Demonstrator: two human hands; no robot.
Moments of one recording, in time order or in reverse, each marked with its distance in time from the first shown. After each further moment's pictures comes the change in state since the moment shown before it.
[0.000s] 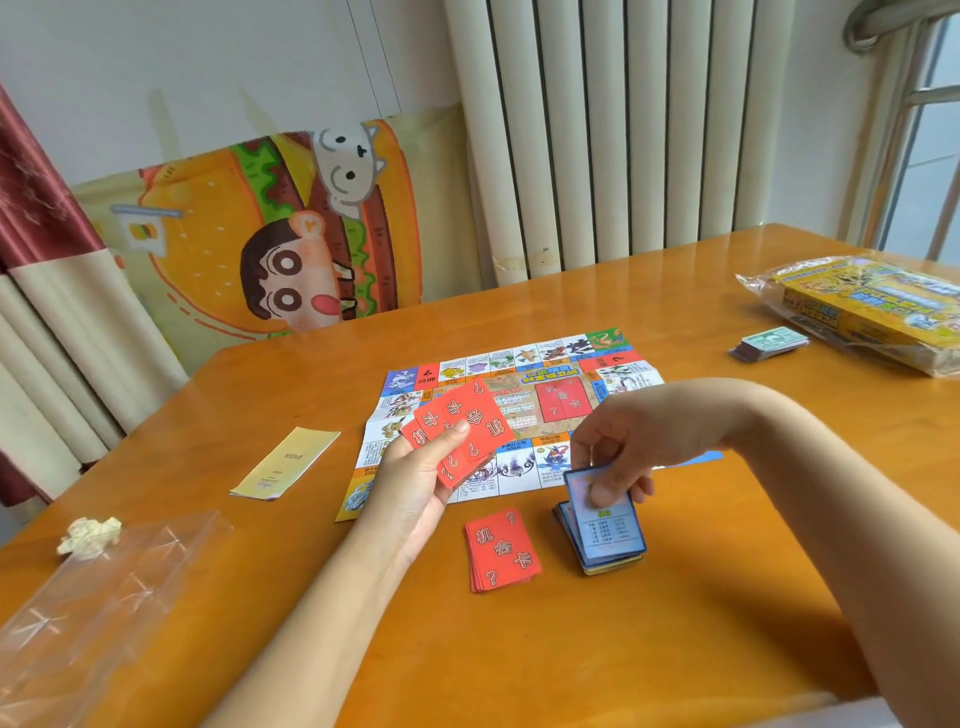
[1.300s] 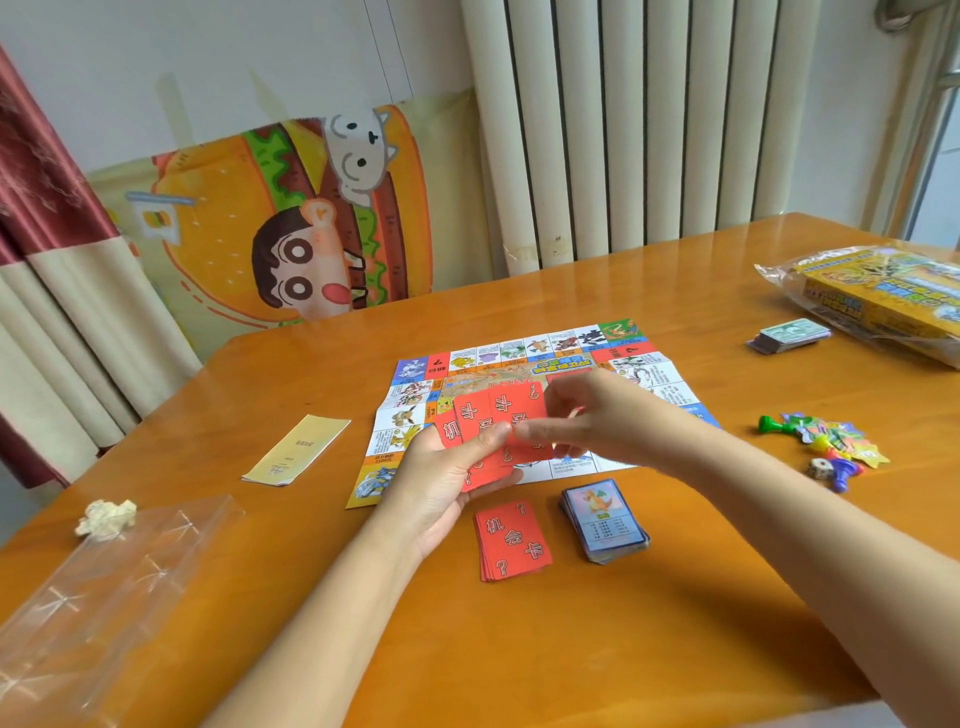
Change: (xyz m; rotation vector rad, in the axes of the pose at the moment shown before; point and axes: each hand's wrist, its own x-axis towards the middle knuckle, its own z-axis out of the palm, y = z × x) left_hand -0.010 -0.002 0.003 0.150 -0.130 -0.046; right_hand 0.031 -0.025 0.032 0.209 0.578 -0.070
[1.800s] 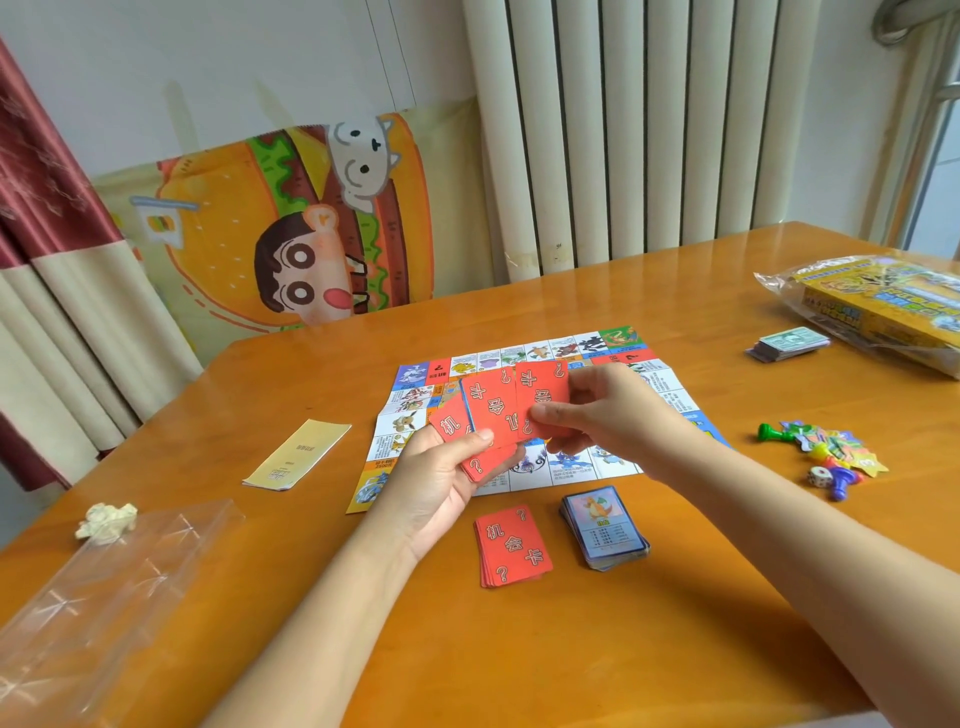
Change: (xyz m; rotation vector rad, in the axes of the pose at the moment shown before) left_hand 0.003 0.003 -0.003 -0.168 -0.104 0.040; right_hand 0.006 0.004 0.004 0.406 0.152 0.091
